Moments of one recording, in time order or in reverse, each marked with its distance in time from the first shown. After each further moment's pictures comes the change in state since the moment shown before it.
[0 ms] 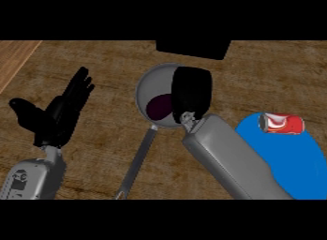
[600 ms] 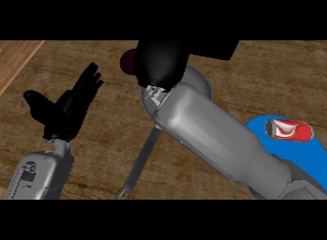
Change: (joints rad) left arm -0.056 -0.015 -0.022 0.041 -0.011 -0.005 0.004; right arm -0.363 -0.004 0.054 0.143 0.043 -0.092 0.186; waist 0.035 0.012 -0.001
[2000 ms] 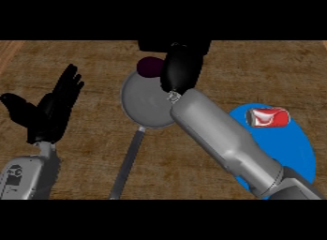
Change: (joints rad) left arm 0.036 0.026 0.081 0.007 0.003 0.033 -0.026; right arm 0.082 0.002 0.040 0.313 -0.057 -0.435 -0.033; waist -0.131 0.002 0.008
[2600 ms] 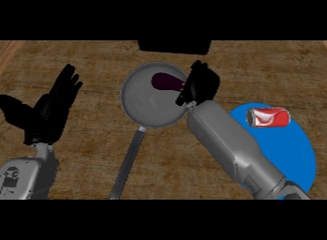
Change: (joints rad) left arm 0.009 0.003 0.007 -0.018 0.008 -0.007 0.002; right arm 0.129 0.001 -0.086 0.143 -0.175 -0.231 -0.062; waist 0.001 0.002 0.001
